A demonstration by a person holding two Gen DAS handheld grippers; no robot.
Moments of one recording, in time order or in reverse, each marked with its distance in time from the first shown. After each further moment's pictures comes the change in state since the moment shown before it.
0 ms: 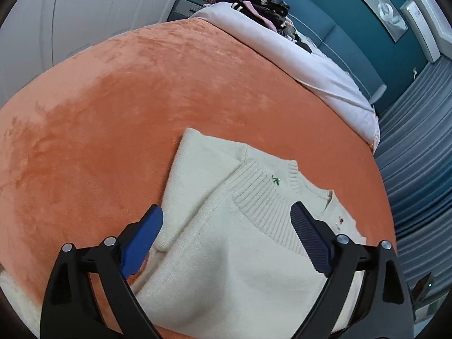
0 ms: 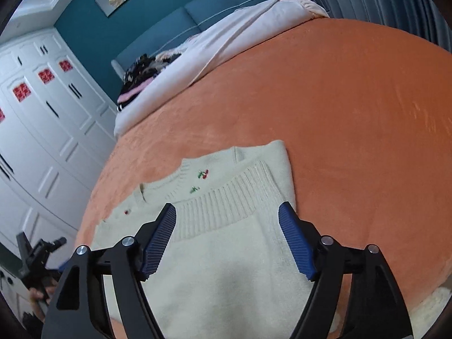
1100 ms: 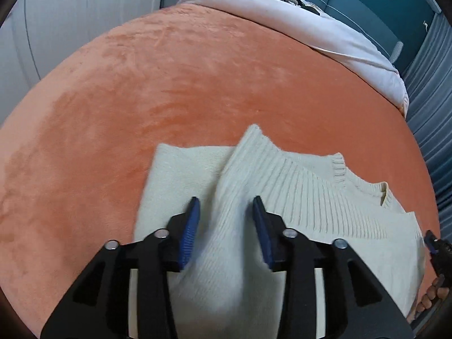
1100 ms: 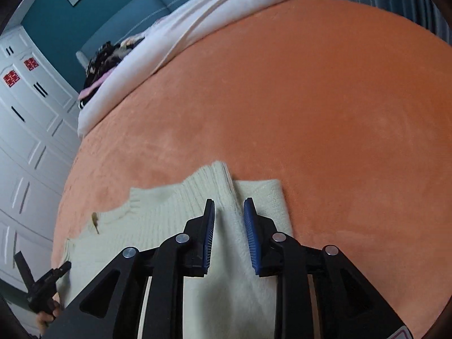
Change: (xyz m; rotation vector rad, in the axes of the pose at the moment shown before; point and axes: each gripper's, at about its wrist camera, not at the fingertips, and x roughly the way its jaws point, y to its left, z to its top) left arm 0.076 -0.026 0.019 0.157 0.033 0.184; right arm 0.058 -0.015 0.047 0.089 -0.021 -0.038
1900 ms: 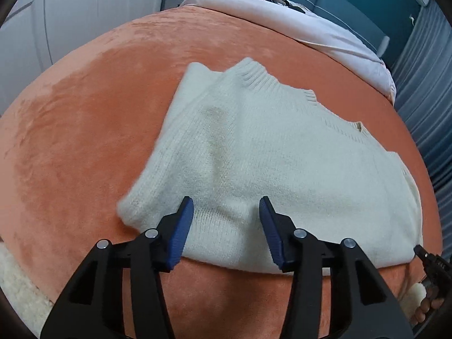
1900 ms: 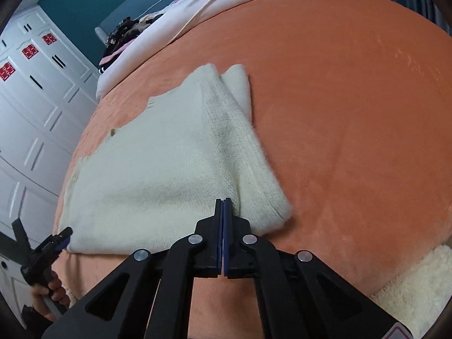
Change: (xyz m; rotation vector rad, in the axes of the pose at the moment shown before) left arm -0.056 0.021 -0.114 0.023 -0.013 -0.064; right arm -0.085 -0.050 -0.145 -0.036 0.153 -0.012
